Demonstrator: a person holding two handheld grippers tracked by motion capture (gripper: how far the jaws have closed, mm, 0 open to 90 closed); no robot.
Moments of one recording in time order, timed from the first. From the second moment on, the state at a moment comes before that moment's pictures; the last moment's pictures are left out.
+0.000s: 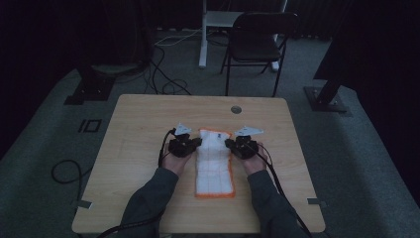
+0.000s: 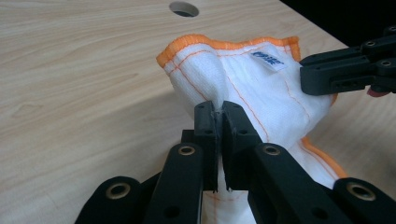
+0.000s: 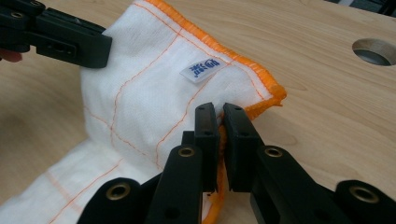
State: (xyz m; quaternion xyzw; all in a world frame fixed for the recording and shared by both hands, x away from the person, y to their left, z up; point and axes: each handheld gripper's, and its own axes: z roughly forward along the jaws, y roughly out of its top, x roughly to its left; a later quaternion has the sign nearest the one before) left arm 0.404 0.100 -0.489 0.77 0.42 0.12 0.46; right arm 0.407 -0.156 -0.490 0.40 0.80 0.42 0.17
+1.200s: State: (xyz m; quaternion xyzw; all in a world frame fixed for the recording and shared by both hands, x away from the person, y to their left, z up) left arm 0.311 0.102 -0.537 0.82 0.41 0.10 0.39; right arm 0.334 -0.159 -0.532 0.35 0.87 0.33 0.12
